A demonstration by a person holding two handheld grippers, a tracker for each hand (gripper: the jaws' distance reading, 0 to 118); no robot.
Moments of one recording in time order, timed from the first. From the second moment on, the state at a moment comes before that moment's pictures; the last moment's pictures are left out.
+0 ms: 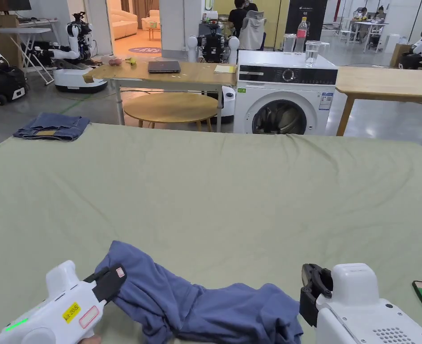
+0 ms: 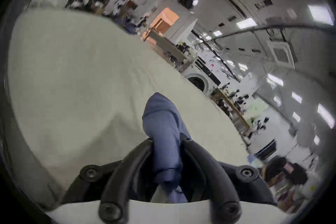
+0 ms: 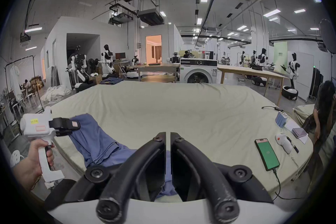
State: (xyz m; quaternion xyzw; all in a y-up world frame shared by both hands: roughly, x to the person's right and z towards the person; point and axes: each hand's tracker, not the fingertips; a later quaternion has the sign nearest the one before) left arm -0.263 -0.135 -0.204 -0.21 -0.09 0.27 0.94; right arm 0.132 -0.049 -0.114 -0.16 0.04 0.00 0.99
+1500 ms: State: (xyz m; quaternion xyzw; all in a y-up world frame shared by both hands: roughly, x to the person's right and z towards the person) left arm -0.014 -0.198 -0.231 -0.46 -0.35 0.21 0.79; right arm 0.191 -0.072 -0.112 -0.21 0.02 -0.07 0.98
